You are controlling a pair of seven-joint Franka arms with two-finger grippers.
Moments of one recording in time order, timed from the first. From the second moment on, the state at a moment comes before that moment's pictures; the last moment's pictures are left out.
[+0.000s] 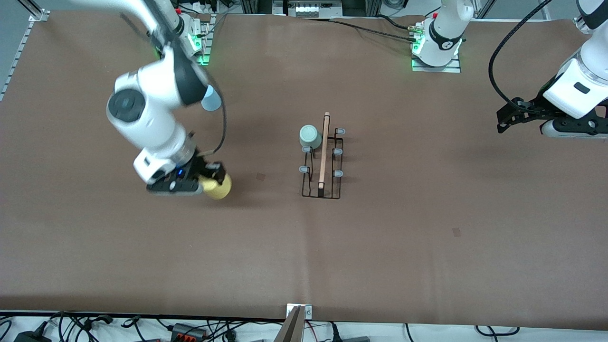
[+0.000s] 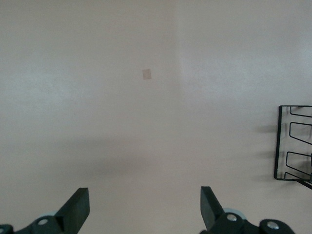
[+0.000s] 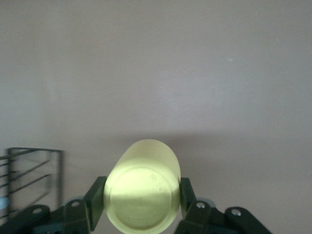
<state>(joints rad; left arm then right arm) 0.02 -0.02 -0.10 -1.68 0.02 1.70 -0.05 0.25 0.32 0.20 -1.72 -0.02 2.21 0.54</state>
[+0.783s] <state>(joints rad) 0.02 -0.02 -0.10 -1.68 0.02 1.70 -0.05 0.57 0.45 0.16 -1.56 -0.16 2.25 1.01</state>
